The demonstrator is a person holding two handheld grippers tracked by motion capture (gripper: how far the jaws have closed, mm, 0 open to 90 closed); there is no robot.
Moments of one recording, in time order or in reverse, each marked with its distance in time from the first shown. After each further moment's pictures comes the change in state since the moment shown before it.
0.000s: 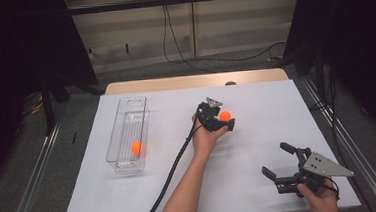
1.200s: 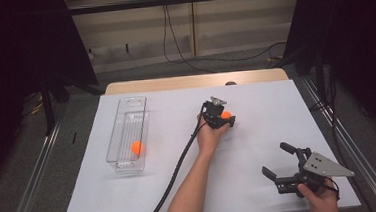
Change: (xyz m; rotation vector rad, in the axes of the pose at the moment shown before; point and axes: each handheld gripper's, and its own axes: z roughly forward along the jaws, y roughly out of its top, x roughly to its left) left arm 0.000 0.002 0.025 0.024 -0.014 -0.010; right arm 0.000 0.000 -0.001 -0.002 0.003 0.001
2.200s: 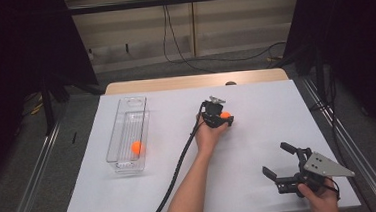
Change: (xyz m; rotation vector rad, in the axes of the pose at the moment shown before) left arm 0.002 0.004 -0.008 0.044 -0.035 -0.024; right arm -0.001 0.000 0.000 -0.002 -0.003 -0.001
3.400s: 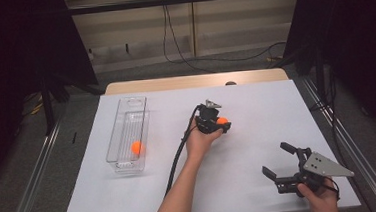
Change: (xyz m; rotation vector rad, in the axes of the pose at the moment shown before) left arm -0.006 -0.009 -0.041 0.034 -0.061 0.052; right arm 0.000 0.000 0.001 0.005 -0.003 -0.003
